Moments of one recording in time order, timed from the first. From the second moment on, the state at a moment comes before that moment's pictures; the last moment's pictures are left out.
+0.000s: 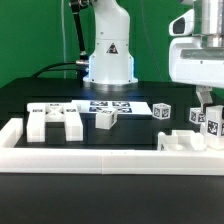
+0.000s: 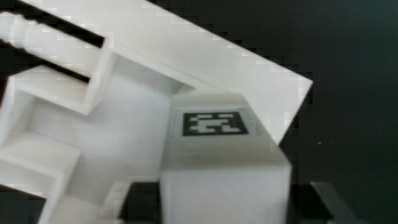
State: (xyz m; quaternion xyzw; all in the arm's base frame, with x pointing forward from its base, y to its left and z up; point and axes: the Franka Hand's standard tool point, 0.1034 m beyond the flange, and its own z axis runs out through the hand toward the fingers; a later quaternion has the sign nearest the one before) arm 0.637 0.123 0.081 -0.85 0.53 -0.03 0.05
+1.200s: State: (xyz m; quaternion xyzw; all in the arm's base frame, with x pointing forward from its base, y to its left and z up) arm 0.638 0.130 0.082 -0.99 0.15 -0.05 0.03
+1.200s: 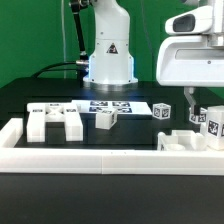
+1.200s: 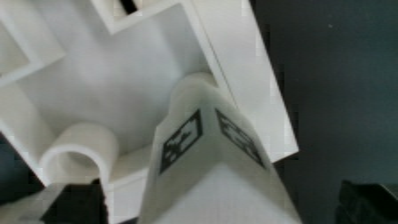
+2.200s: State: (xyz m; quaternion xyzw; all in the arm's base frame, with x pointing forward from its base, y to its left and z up) arm 0.639 0.126 0.081 -1.00 -0.07 -0.06 0.01
